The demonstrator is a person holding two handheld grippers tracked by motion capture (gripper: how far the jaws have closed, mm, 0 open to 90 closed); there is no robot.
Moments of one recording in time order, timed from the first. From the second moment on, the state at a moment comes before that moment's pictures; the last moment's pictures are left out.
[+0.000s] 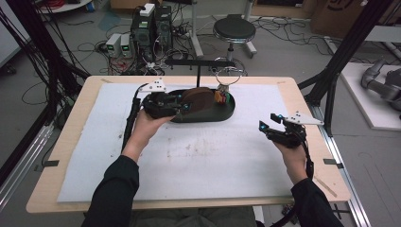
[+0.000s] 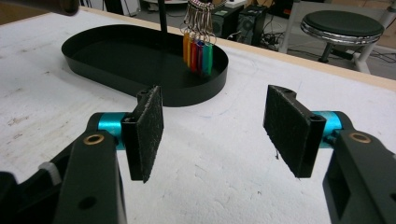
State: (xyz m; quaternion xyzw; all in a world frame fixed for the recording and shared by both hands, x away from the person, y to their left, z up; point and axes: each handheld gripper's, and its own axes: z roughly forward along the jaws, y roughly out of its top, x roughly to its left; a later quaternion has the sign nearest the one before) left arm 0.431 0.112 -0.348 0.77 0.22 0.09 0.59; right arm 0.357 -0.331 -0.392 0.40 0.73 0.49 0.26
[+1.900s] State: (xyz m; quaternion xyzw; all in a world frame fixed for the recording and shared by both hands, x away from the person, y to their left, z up) left arm 0.504 0.094 -0.434 0.75 0.37 0.09 0.54; right arm 0.356 -0.335 -0.394 0.40 0.74 0.48 0.26
